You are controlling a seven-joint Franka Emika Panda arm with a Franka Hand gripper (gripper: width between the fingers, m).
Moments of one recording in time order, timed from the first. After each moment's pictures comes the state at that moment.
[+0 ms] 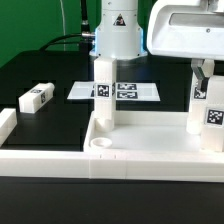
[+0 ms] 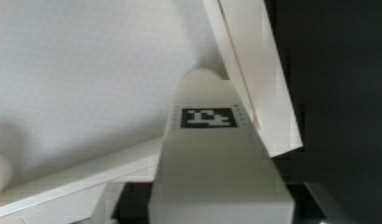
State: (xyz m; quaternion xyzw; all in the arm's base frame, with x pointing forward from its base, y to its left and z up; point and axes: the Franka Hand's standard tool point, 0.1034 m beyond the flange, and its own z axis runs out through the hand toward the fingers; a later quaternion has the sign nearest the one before) arm 0.637 0.103 0.111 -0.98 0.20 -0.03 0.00
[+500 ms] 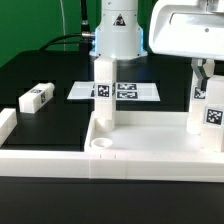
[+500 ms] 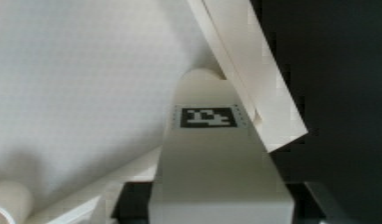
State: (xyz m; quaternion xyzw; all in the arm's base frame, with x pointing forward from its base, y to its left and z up) arm 0.637 0.104 0.111 -0.95 0.31 -0.02 0.01
